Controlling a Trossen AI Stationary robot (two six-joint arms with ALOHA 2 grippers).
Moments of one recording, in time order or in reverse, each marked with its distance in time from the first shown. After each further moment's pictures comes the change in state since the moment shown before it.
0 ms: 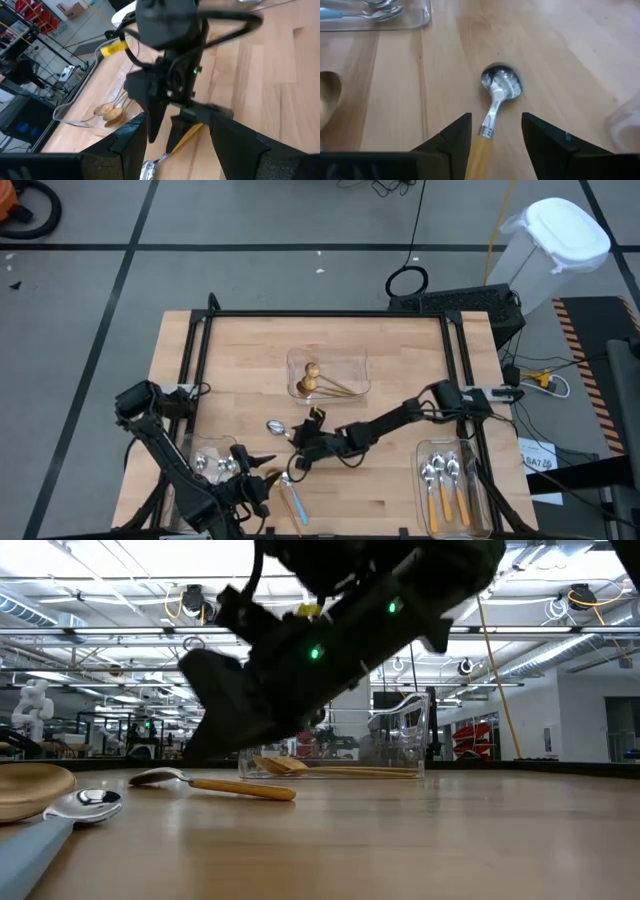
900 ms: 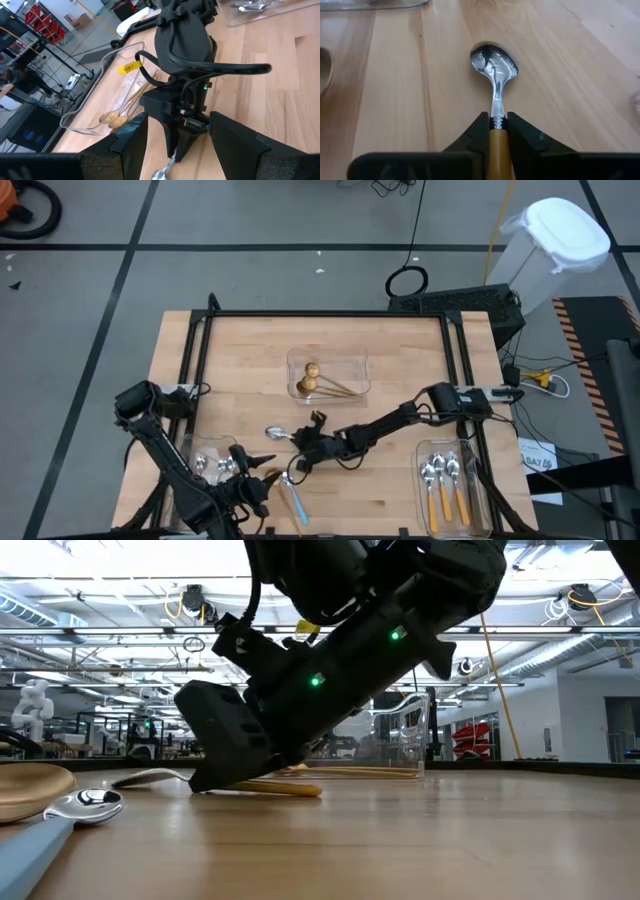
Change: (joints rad) left arm -0.008 0.000 0.000 -0.005 -0.051 0.004; right arm 0.005 0.055 0.001 -0.023 -0.014 0.063
